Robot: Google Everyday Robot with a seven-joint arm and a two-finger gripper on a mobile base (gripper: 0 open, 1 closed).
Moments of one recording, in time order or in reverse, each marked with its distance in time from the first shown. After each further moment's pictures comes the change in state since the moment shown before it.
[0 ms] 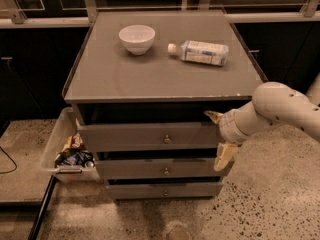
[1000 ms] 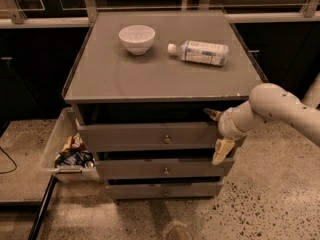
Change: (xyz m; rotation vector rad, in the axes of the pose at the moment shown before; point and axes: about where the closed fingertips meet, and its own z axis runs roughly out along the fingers) arm 0.025 -0.029 0.031 0.020 -0.029 -0.031
